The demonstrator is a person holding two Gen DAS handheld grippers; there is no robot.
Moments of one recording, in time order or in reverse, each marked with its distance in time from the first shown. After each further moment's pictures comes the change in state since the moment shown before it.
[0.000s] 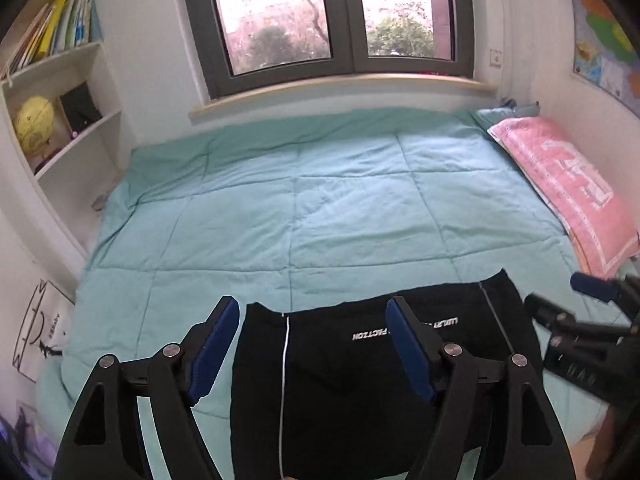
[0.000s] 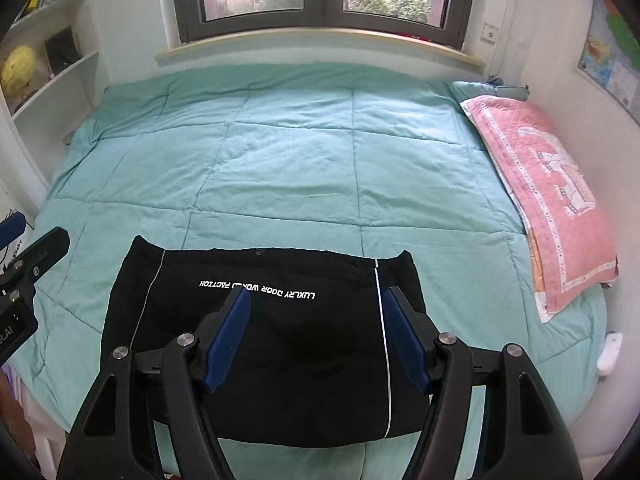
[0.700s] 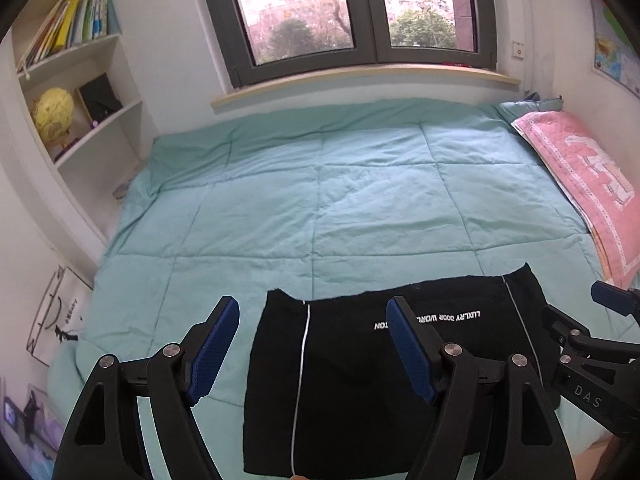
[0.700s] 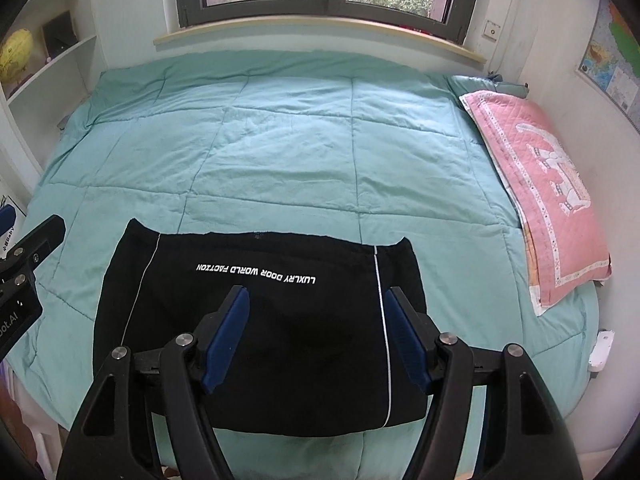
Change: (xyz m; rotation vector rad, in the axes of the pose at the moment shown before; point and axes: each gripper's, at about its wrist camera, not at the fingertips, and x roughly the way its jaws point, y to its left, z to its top) left arm 0.010 0.002 -0.013 -0.026 0.043 0.085; right arm 0.008 0.020 -0.005 -0.028 0.046 -0.021
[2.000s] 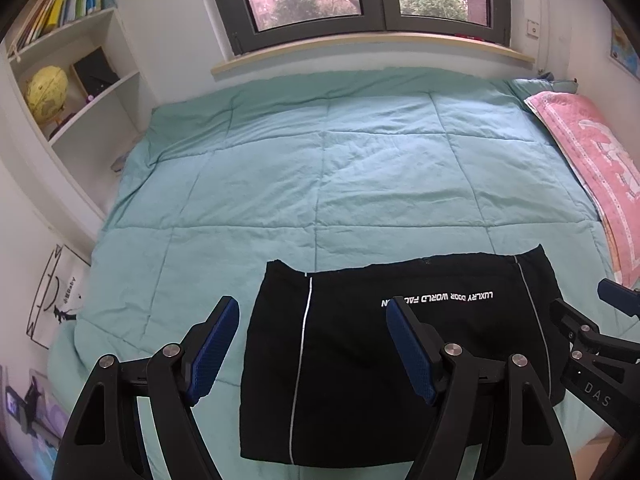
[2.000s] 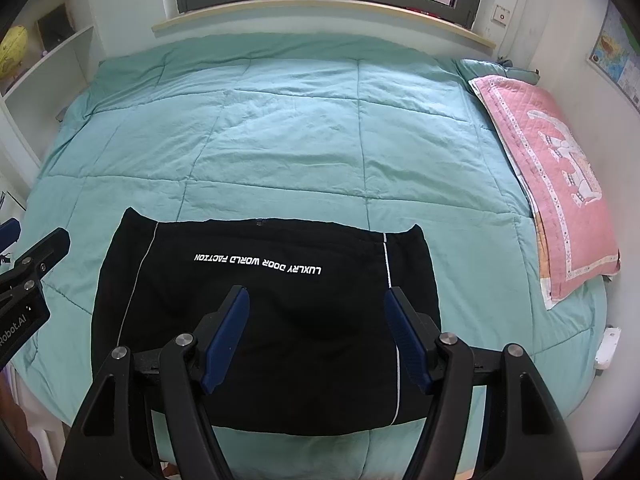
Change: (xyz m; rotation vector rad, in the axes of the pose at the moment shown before) left arm 0.029 -0.001 -0.001 -0.008 0.113 0.020; right arm 0.024 -0.002 0.000 0.000 0.060 0.023
